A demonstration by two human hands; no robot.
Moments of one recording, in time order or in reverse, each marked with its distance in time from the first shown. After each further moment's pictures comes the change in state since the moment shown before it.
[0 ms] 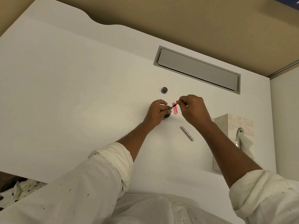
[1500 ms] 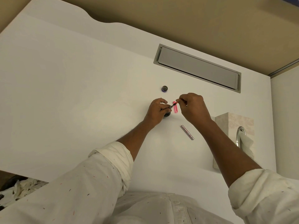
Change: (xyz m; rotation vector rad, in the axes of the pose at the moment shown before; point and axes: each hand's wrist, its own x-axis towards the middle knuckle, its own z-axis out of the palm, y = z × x) left_hand 0.000 -0.001 0.000 -0.014 -0.004 -0.017; right_hand 0.001 -0.005 0.002 -0.007 0.010 0.015
